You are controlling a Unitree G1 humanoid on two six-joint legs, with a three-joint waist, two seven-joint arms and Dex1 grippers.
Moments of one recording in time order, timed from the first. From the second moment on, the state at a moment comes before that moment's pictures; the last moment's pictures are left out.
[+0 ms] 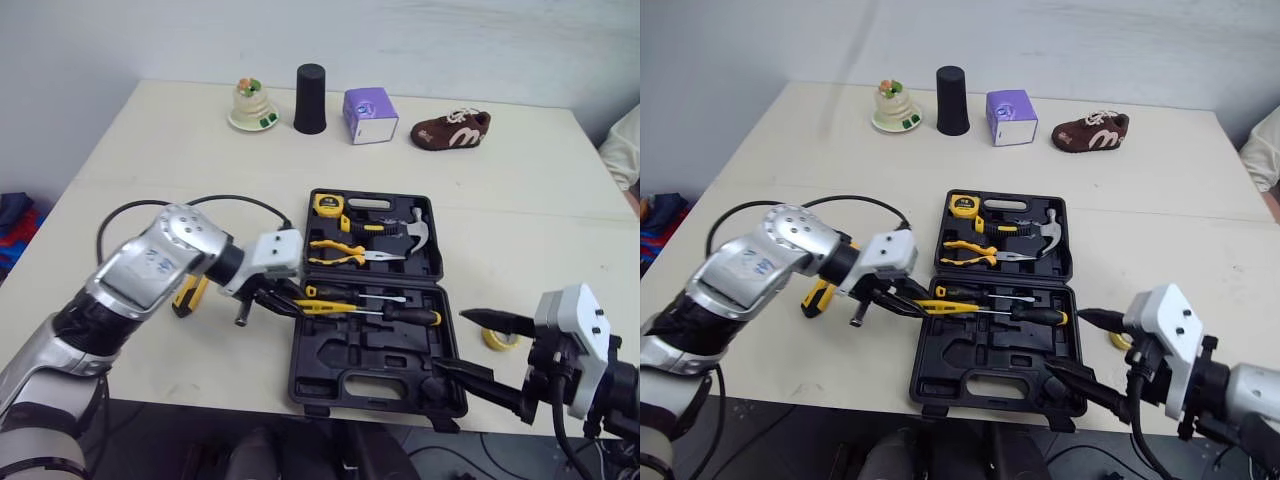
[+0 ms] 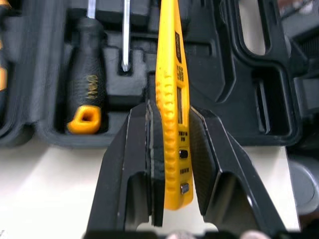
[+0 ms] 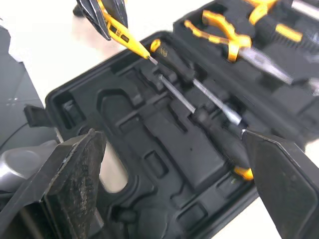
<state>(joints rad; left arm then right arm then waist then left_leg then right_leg) -0.85 0.81 -0.54 -0.21 -0.27 0.74 -1.26 0.47 -0.90 -0.72 -0.94 1.06 0.85 0.68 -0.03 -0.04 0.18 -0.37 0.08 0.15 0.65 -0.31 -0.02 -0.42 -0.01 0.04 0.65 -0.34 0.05</state>
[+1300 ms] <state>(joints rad) -0.92 0.61 -0.68 -0.18 -0.11 0.92 -1.20 0.56 -0.93 -0.72 -0.94 1.06 0.82 0.64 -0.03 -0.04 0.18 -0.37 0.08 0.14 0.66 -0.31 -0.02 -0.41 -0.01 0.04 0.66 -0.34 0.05</state>
